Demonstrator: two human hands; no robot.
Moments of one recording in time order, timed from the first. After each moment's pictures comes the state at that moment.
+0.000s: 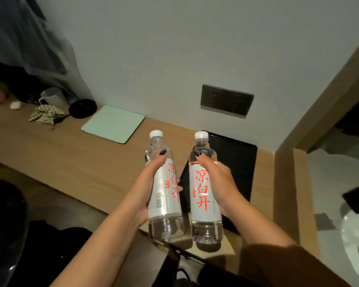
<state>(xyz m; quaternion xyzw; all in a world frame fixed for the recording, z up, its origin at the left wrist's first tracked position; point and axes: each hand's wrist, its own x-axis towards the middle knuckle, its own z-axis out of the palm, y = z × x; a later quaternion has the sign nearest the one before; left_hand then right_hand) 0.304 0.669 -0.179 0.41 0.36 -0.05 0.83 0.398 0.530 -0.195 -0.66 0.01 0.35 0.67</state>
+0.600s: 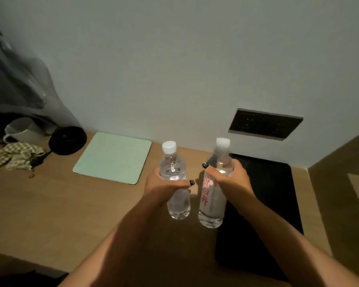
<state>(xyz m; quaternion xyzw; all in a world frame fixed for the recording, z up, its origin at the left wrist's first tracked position) 0.442 0.869 -0.237 0.67 0.34 -0.02 0.66 0.511 0.701 -0.227 -0.80 0.02 0.19 0.57</state>
